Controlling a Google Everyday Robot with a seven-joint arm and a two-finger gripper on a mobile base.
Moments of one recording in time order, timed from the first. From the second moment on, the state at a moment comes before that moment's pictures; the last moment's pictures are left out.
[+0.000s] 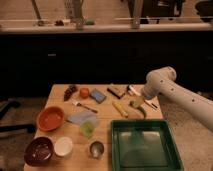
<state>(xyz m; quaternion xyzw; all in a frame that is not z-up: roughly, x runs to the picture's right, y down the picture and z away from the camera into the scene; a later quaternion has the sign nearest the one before) 0.233 0.070 0.860 -0.23 0.05 0.45 0.86</state>
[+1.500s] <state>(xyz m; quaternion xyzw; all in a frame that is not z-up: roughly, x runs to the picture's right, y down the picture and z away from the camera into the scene) 0.252 0.033 0.952 -0.24 0.04 0.48 0.84</state>
